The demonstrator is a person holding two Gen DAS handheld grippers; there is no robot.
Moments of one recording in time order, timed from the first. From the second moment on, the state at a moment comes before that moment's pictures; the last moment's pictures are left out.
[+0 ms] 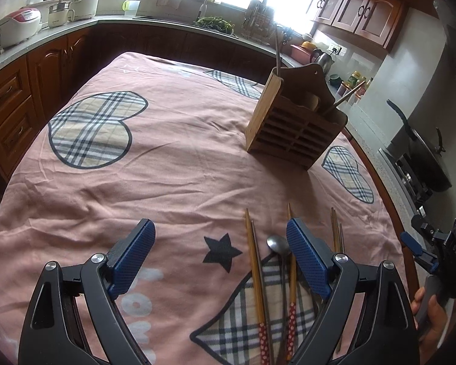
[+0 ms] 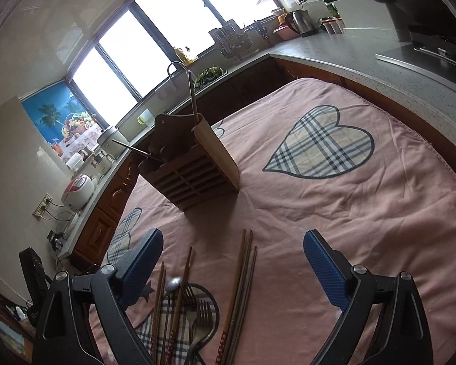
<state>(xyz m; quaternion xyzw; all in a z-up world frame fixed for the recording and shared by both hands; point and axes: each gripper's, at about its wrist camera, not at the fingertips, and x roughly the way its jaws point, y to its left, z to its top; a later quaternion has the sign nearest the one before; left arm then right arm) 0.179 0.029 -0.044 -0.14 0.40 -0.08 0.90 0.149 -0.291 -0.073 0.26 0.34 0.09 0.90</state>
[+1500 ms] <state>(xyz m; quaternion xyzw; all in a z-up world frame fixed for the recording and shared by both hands) 0.261 -0.032 -0.104 -0.01 0.50 -0.11 0.86 0.205 -0.243 -0.144 0.13 0.48 0.07 0.87</state>
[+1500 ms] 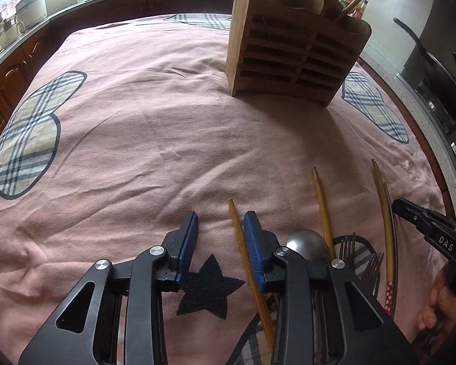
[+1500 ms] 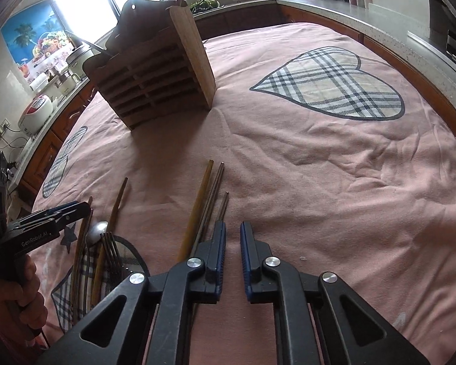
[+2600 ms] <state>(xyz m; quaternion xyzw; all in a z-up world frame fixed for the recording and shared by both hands) 0.259 -0.036 -0.097 0.03 0.50 -0.14 0.85 0.228 -0.224 -0.134 0.13 0.48 0.11 0.86</state>
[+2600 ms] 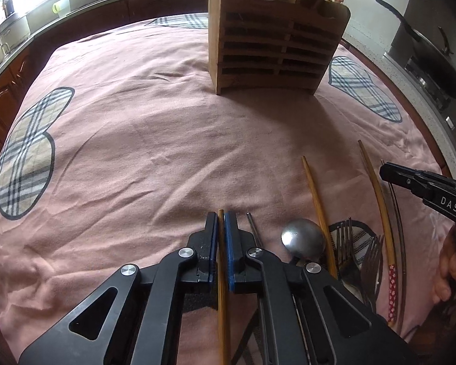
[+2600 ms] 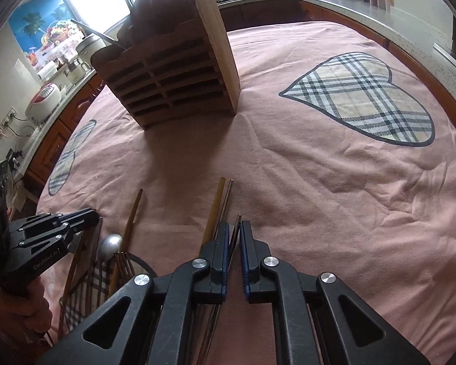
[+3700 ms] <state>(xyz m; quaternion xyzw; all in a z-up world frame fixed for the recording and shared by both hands) 0.158 0.020 0.050 -0.06 0.34 -0.15 0.93 0.161 -0.229 -0.004 0.11 0.33 0.14 0.93</state>
